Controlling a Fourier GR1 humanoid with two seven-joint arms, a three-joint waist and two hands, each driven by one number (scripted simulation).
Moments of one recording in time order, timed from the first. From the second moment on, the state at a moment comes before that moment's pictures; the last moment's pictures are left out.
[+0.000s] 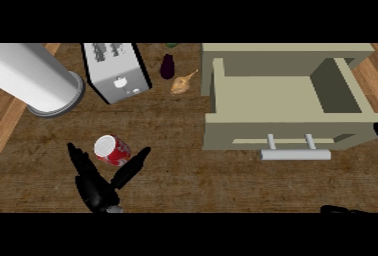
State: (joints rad) left arm 0.07 0.00 -0.26 -1.47 0.14 1.12 -0.16; right arm 0.18 -0.09 -0.20 -2.19 -0.10 0.05 0.20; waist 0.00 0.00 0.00
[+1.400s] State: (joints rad) left arm -0.17 0.03 0.07 -0.79 0.63 0.71 -0.75; right arm 0.15 -0.10 -0.30 -2.24 -0.15 0.11 0.28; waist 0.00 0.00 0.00
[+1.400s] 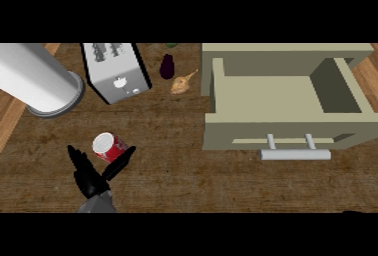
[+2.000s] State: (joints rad) left arm -0.36 0.07 0.12 -0.55 0.61 0.49 -0.78; right arm 0.15 -0.07 -0.28 -2.24 -0.11 0.11 0.25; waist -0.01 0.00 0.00
